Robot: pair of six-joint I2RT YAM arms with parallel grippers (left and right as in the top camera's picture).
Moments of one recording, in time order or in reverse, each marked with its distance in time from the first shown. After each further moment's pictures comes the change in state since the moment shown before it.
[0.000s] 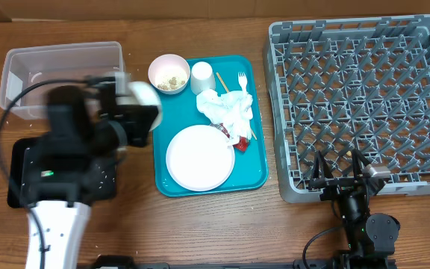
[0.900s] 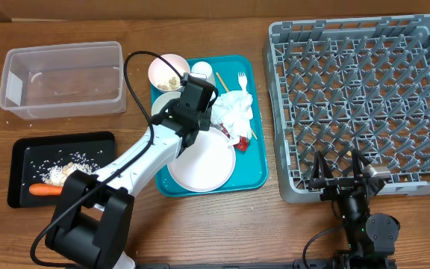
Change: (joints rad) left arm -0.402 0.654 0.003 0.364 -0.793 -0.003; right arm 0.000 0.000 0.000 0.000 0.000 0.000
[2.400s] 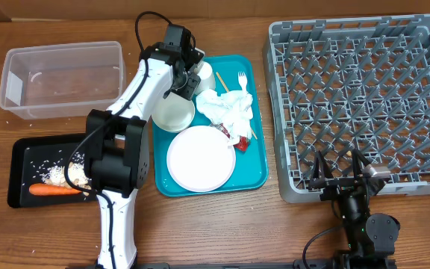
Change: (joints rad) left arm 0.220 0.534 0.745 -0.506 0.302 0.481; right arm 0.000 0.000 0.000 0.000 0.000 0.000
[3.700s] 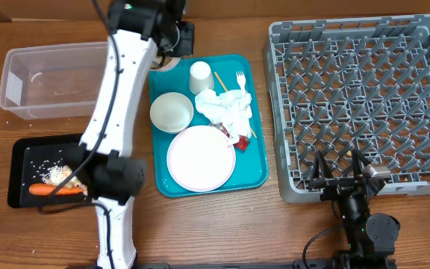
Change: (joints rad) left arm -0.007 -0.076 0.660 -0.590 0.047 -0.431; right arm 0.000 0.000 0.000 -0.001 0.000 0.000
